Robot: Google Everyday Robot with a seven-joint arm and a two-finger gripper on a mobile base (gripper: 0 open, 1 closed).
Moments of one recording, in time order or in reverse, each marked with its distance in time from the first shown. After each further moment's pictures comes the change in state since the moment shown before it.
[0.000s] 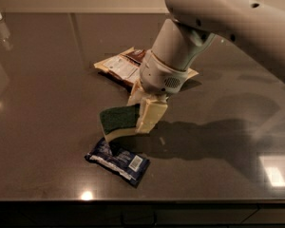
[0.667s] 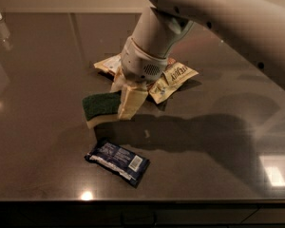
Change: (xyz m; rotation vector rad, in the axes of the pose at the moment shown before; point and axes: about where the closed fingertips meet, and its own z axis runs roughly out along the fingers) arm -0.035 -0.037 0.000 0.045 -0.012 -0.045
